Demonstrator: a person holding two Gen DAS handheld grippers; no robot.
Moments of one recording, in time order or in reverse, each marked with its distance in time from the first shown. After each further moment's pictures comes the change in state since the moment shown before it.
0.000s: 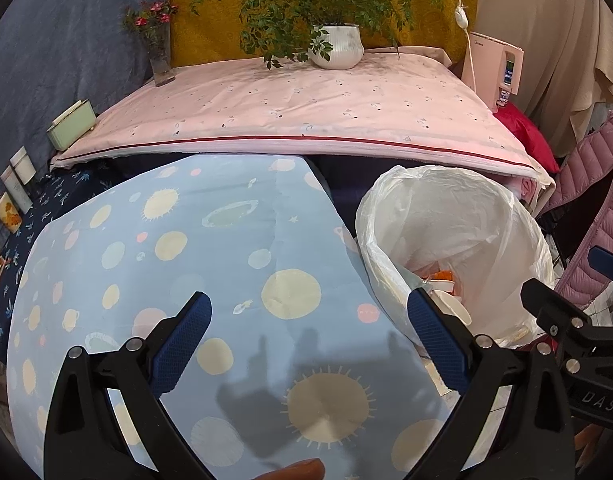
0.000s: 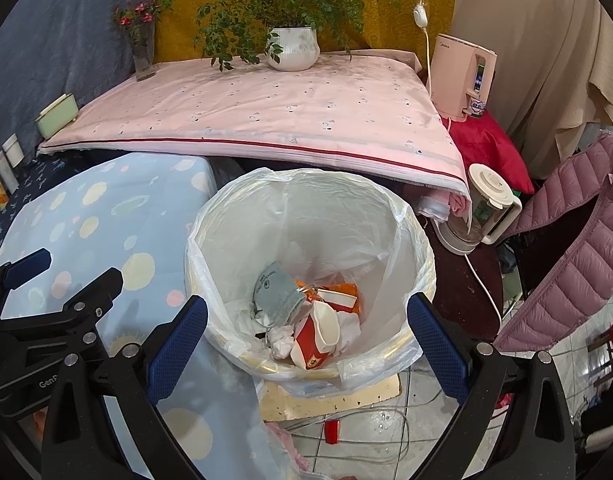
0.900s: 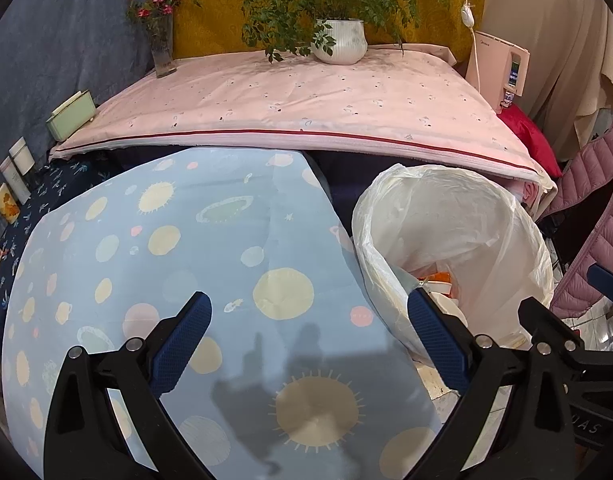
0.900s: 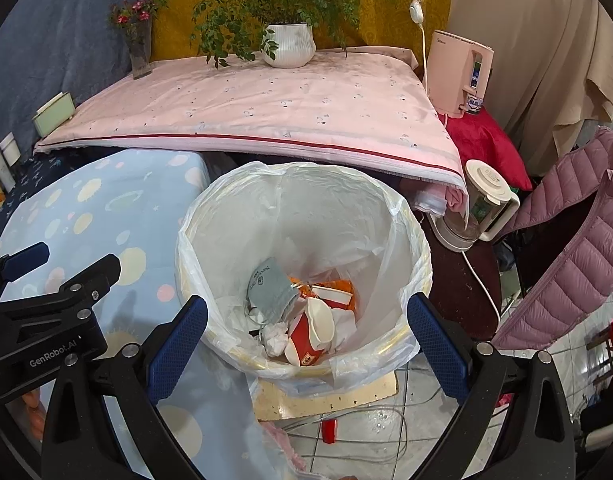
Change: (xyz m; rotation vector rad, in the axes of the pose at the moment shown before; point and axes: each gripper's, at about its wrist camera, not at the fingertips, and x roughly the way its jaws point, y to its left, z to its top) left arm 0.007 -0.005 0.003 -0.028 0.021 0.001; right arm 0.006 -0.004 -0.006 0.004 0.005 -0.009
